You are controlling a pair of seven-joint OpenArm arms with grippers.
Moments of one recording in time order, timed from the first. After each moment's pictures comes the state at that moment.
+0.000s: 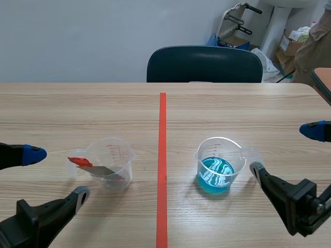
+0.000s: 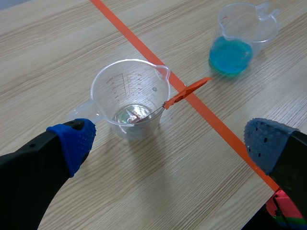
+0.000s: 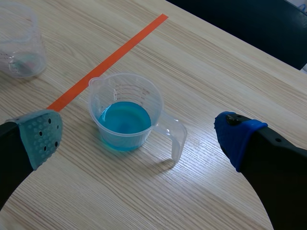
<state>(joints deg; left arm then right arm) 48.1 -32.1 -8.2 119.5 -21.4 -26.5 4.1 -45.7 30.5 12.6 114.5 11.2 24.7 8.1</state>
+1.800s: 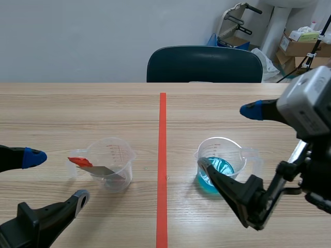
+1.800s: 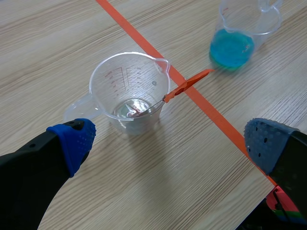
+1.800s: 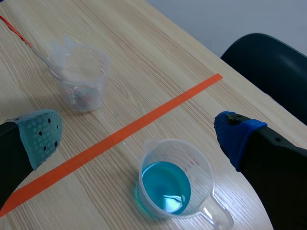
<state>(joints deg) 48.0 -32.1 -8.2 119.5 -21.4 -26.6 5.8 -32.7 30.5 -0.5 114.5 2.6 31.8 10.8</state>
